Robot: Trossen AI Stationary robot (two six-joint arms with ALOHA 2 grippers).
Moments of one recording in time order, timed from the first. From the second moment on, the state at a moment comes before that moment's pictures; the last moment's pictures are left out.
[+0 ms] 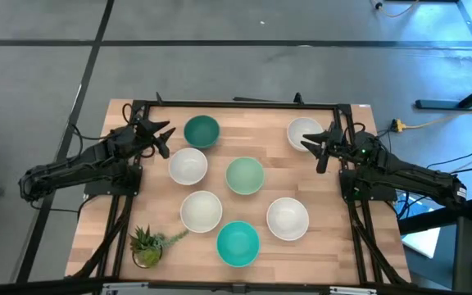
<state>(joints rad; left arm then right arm) 0.40 0.33 0.30 -0.20 -0.37 -0.07 -0.39 0.34 0.23 0.02 -0.02 0.10</state>
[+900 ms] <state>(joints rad) 0.40 0.33 0.30 -0.20 -0.37 -0.07 -0.39 0.34 0.22 0.14 -0.02 -0.01</state>
